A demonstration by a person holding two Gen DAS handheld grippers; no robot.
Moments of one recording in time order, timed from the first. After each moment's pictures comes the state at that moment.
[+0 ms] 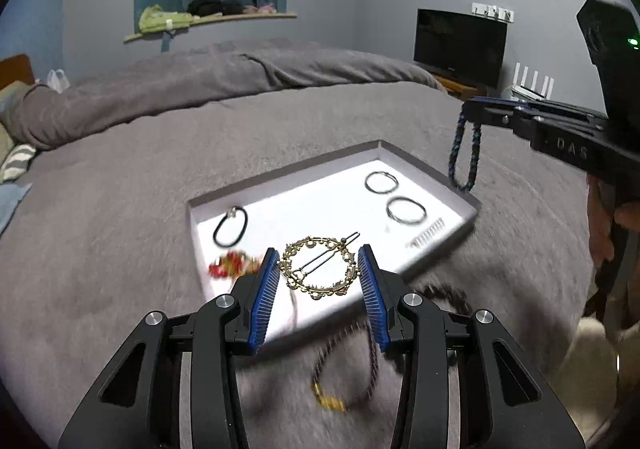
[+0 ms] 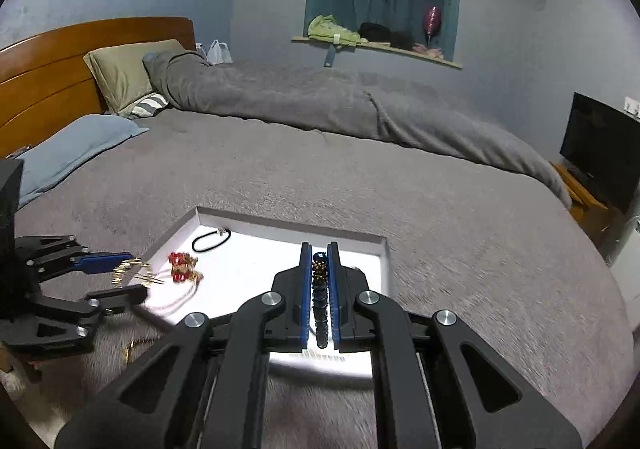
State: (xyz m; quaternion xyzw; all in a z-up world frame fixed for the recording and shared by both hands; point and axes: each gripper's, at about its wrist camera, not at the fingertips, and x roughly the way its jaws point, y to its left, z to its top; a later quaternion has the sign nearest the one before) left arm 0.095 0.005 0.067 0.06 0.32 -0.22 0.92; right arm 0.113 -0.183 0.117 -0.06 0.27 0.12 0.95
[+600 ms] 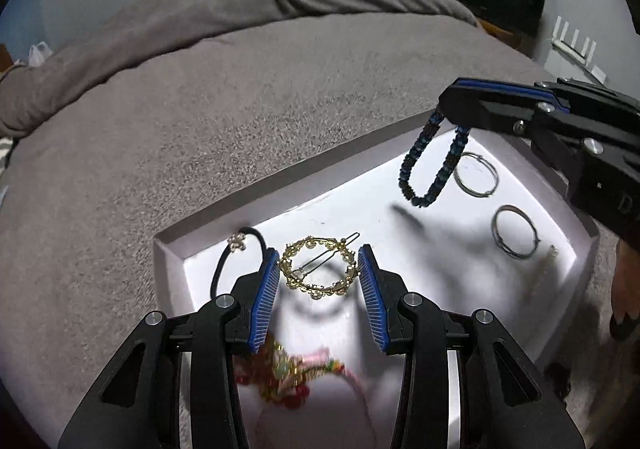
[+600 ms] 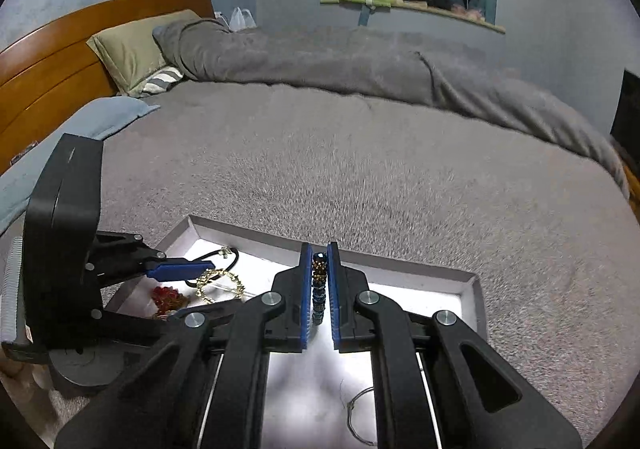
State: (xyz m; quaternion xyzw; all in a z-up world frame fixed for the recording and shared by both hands) left arm 0.233 -0.019 0.017 0.11 0.44 -0.19 0.87; right arm 0.237 -0.135 0.067 -0.05 0.35 0.18 0.92
